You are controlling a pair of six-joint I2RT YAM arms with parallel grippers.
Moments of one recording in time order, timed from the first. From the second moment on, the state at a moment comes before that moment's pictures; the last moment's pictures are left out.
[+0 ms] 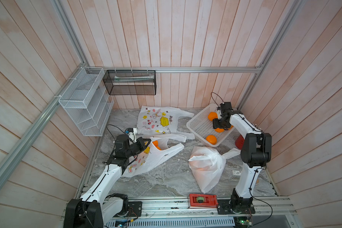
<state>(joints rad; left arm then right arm) -0.13 1.08 0.58 0.09 0.60 -0.84 0.08 1.92 1.65 -0.76 0.02 0.02</state>
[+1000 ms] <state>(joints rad) -0.13 0.99 0.58 0.06 0.60 -0.83 0.82 1.89 1.38 -0.16 -0.38 0.51</state>
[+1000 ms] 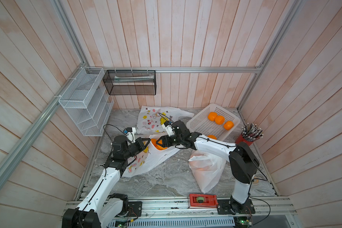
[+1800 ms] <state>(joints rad) -0.13 0.94 0.54 0.07 0.58 -0.87 0.90 1.96 1.43 -0.08 -0.50 0.59</state>
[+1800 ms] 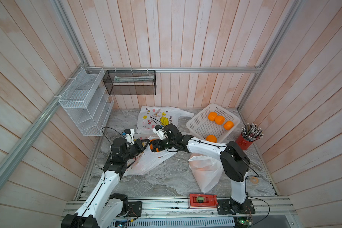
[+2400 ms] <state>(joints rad) -0.13 0.95 0.49 0.09 0.59 -0.83 0.87 1.71 1.35 -0.18 -0.34 0.53</state>
